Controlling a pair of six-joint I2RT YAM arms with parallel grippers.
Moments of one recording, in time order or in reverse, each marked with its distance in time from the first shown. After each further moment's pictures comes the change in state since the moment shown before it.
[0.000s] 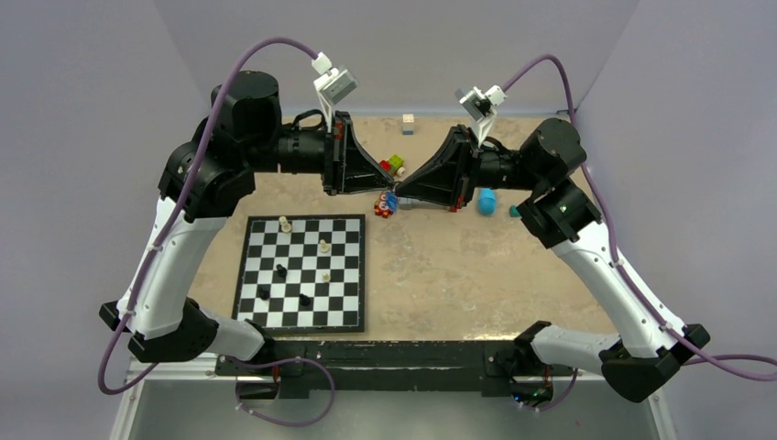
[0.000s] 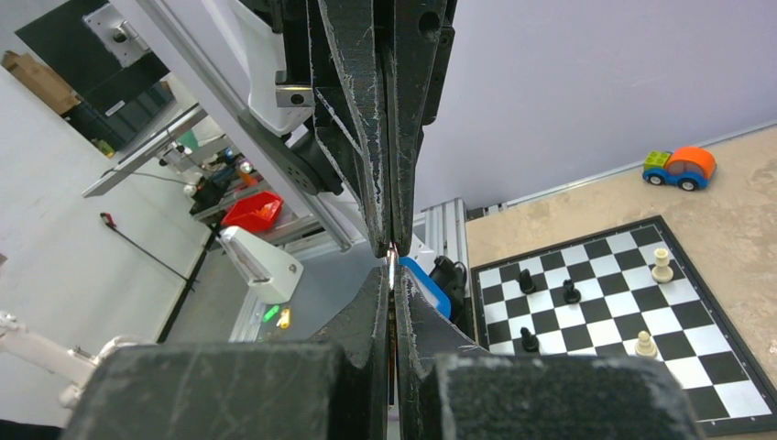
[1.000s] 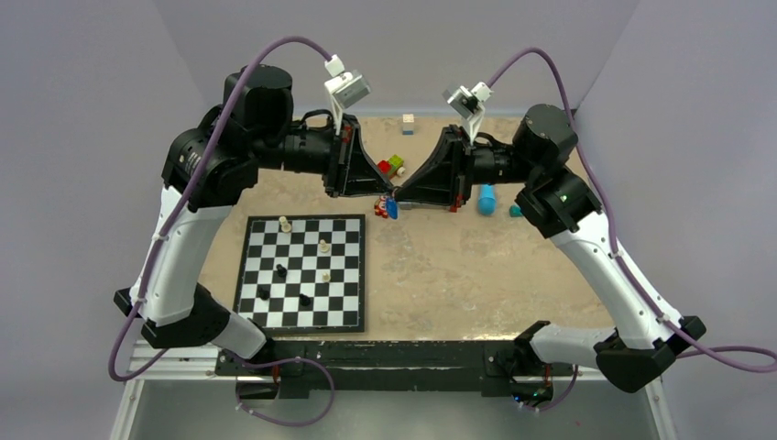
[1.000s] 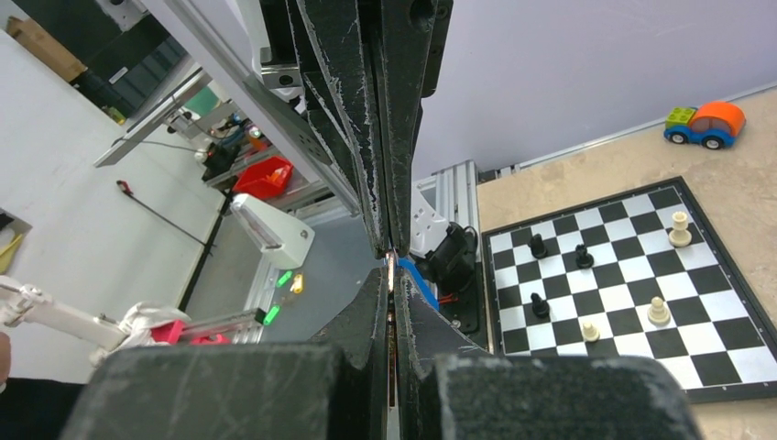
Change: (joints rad) left arm -0.031 0.103 0.183 -0.218 -0.020 0.106; right arm -0.001 0.059 0.098 -0.183 -0.064 -0.089
